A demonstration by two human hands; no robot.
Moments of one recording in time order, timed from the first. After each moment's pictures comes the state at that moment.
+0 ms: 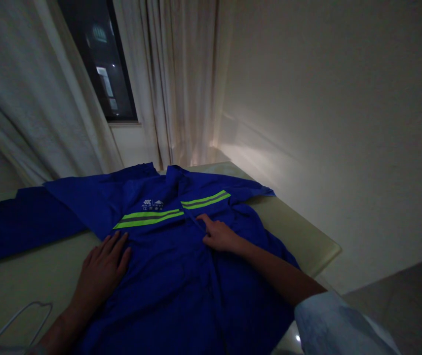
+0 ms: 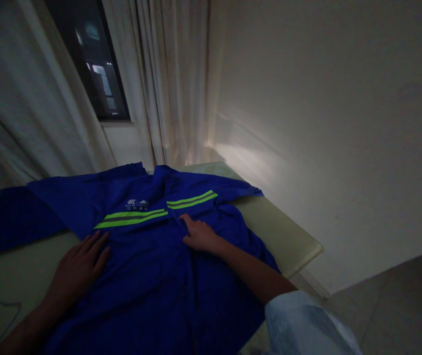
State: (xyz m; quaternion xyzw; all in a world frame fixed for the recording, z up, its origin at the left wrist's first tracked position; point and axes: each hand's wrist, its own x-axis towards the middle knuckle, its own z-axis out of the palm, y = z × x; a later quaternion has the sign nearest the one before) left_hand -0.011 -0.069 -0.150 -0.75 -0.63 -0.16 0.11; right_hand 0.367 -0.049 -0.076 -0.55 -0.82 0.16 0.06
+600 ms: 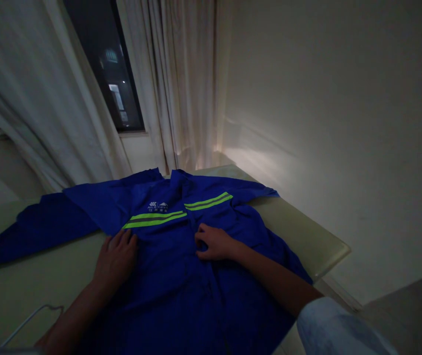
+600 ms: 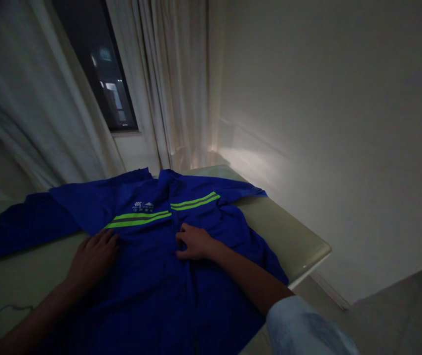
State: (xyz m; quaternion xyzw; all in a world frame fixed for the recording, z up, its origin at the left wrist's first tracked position) left_hand 0.020 -0.069 -0.105 -0.77 -0.61 -0.03 0.19; right_hand 0.361 -0.055 -0.091 -0.42 -0.89 0.14 0.10
